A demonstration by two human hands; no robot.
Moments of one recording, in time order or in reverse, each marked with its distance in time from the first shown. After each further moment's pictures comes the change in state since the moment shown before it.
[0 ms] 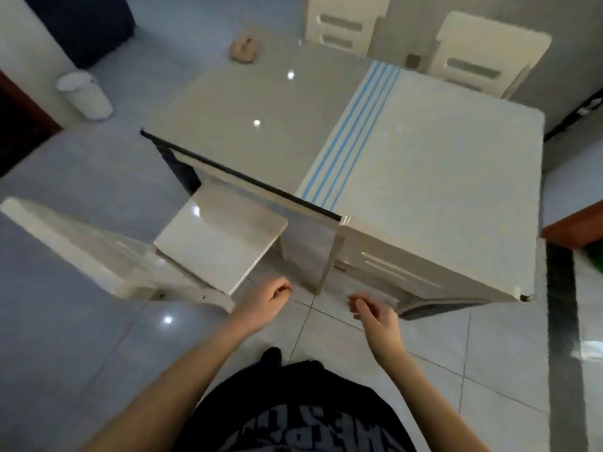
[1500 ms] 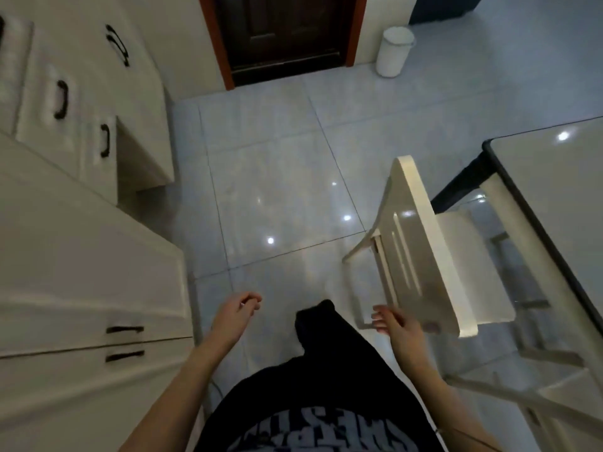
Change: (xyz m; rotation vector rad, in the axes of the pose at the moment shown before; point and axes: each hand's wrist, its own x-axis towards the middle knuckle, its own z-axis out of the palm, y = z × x) left_hand -0.365 -0.375 -0.174 -0.765 0.829 -0.824; right_hand -0.071 -0.080 0.467 -0.251 -0.698 -0.069
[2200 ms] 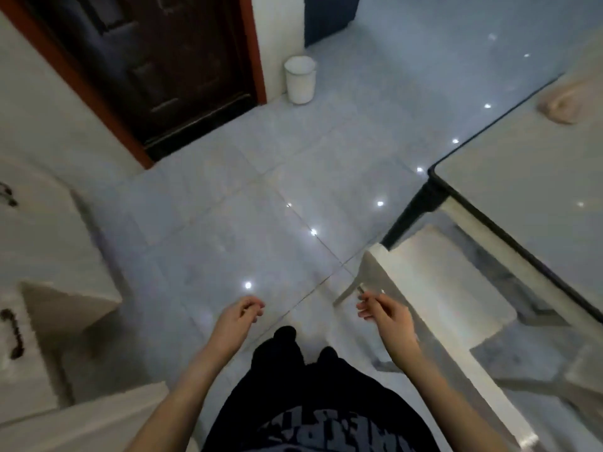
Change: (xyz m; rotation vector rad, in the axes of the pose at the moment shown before) left_hand 0.240 0.200 -0.034 0.201 -0.322 0.166; right_hand 0.147 -0.164 0.054 0.151 0.269 -0.104
